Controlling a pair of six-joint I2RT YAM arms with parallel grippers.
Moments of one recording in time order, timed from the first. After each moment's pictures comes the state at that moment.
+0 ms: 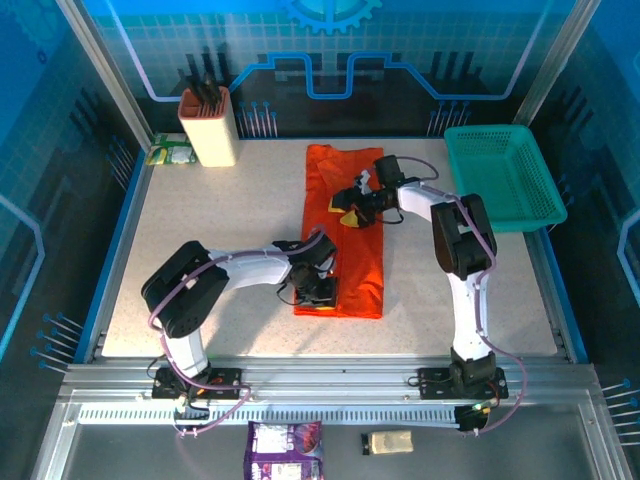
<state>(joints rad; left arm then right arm) -0.76 1.79 1.00 -0.49 0.42 -0.77 0.29 2.25 1.57 -0.36 -0.87 0.68</state>
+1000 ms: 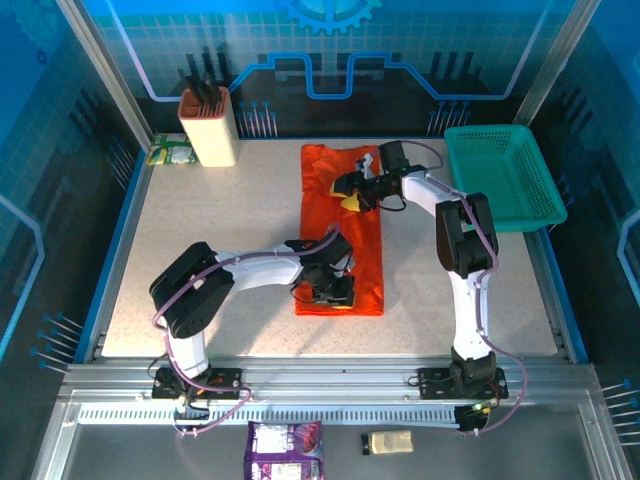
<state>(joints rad) -0.83 1.83 1.09 -0.48 0.45 -0.81 0.26 2.26 1.71 -0.41 -0.89 0.64</state>
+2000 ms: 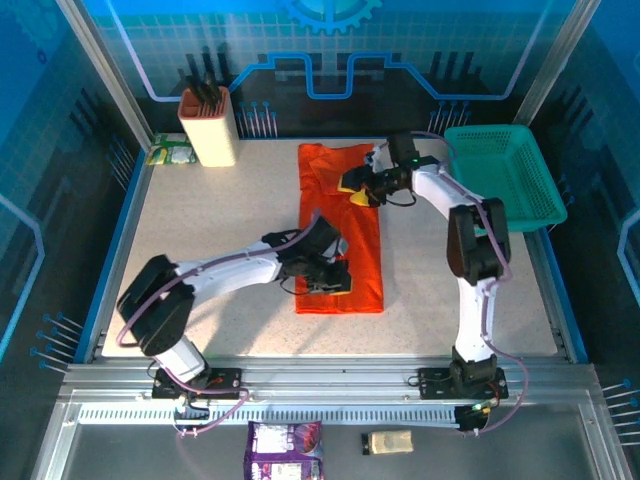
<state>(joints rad) -0.78 1.61 1.10 -0.51 0.42 -0.87 0.24 2.05 1.65 -0.56 -0.81 0.58</state>
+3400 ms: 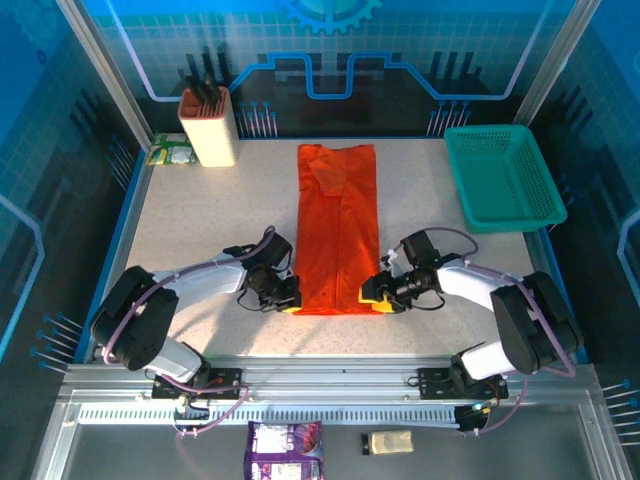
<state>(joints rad) -0.57 1.48 0.76 -0.57 0.45 -0.76 0.37 1.42 0.61 -0.44 -0.75 0.58</state>
